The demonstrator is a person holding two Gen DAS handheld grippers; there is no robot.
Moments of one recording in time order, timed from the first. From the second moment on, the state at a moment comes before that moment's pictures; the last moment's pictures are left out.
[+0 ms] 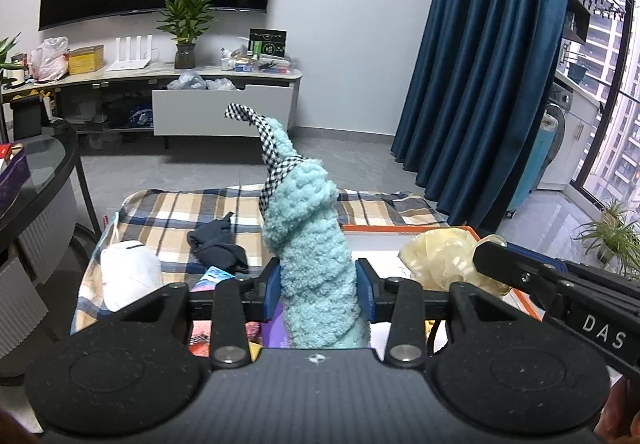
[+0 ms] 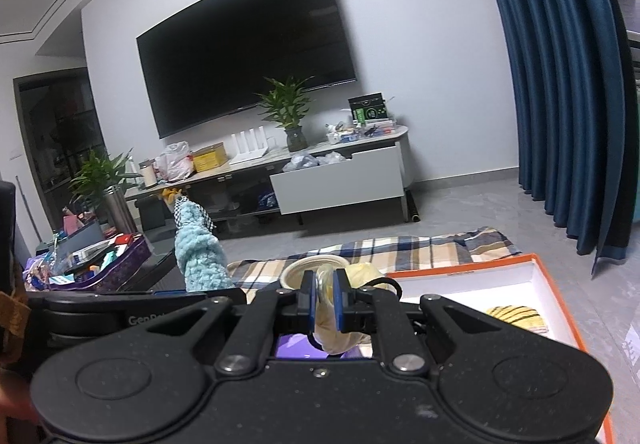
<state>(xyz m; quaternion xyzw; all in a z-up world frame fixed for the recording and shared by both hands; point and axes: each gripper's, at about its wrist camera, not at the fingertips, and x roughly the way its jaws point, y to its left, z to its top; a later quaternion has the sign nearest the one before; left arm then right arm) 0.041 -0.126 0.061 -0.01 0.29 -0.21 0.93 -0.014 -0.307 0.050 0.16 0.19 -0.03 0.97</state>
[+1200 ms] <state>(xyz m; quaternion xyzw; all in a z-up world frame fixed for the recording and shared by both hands) 0.050 -0.200 0.039 0.03 0.31 -0.27 0.91 -0.040 -0.375 0.026 0.19 0.20 -0.10 0.96</state>
